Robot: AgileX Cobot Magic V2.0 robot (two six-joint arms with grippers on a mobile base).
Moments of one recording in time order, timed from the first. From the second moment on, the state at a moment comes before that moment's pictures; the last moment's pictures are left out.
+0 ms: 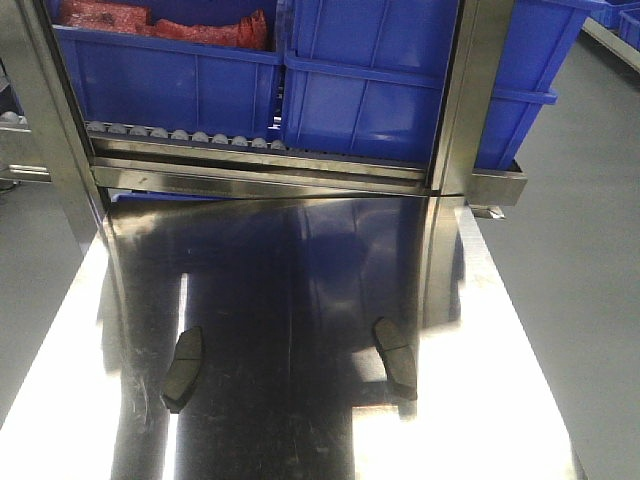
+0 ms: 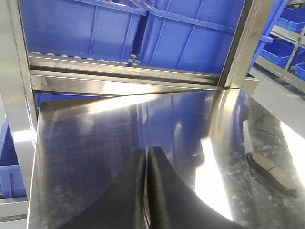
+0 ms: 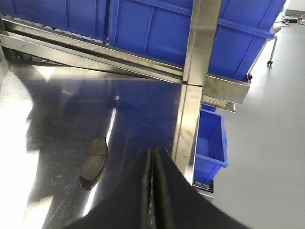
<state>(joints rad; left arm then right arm) -0.31 0.44 -0.43 0.08 0.32 -0.28 0.15 0.28 -0.40 0.10 0.49 -0.18</state>
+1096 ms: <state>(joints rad) -0.31 0.44 -0.43 0.08 0.35 -0.28 0.15 0.28 -0.40 0.10 0.49 -0.18</state>
